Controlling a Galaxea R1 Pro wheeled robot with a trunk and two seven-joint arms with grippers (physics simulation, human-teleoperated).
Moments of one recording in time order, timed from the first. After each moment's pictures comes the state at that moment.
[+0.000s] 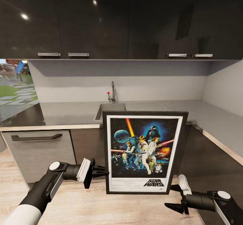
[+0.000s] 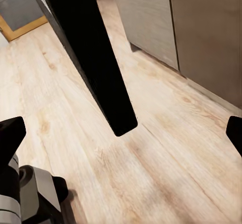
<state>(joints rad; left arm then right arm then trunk) -0.52 0.15 -0.13 -1.00 0.21 -0.09 -1.57 -0.38 -0.35 -0.05 -0.75 -0.03 -0.05 1.43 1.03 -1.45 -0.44</state>
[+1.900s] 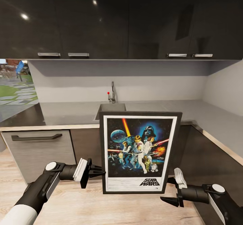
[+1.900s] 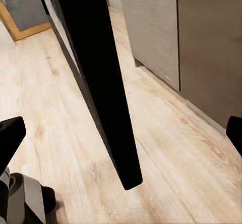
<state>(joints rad) -0.52 0.19 -0.13 -0.99 0.23 -0.09 -1.57 -0.41 -0.32 -0.05 -0.79 -0.04 -0.08 1.44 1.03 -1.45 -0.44</state>
